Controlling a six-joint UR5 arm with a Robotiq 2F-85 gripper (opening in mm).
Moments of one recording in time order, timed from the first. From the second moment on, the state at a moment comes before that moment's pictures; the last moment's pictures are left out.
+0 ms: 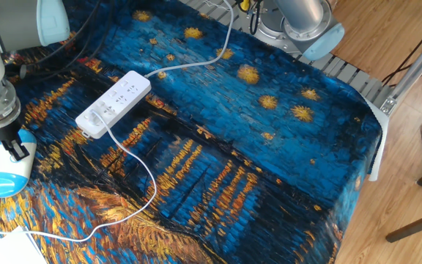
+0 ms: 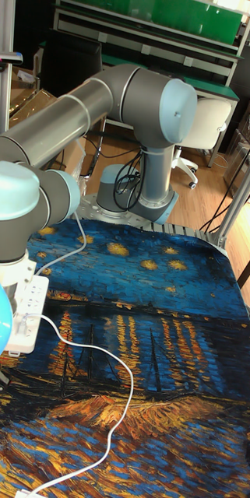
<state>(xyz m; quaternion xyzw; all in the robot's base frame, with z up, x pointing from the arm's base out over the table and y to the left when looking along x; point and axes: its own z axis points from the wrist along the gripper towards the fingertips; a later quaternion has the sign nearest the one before) 0.771 -0.212 0.037 0.09 0.99 -0.03 0.09</state>
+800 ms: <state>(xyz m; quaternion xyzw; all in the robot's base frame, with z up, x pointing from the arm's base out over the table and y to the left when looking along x) 0.775 -0.215 0.036 0.08 0.99 -0.04 0.10</state>
